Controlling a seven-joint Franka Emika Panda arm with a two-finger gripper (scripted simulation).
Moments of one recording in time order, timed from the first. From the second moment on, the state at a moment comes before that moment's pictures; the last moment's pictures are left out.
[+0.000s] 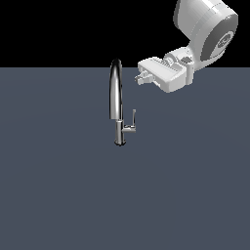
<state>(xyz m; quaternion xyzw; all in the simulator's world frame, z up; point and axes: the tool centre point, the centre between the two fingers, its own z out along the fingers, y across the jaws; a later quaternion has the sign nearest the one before) 0.027 -0.045 0.249 -0.70 0.41 0.41 0.41</state>
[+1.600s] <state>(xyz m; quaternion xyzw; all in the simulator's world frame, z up) 0.047 -0.032 0.130 -0.50 0.50 0.50 0.50</state>
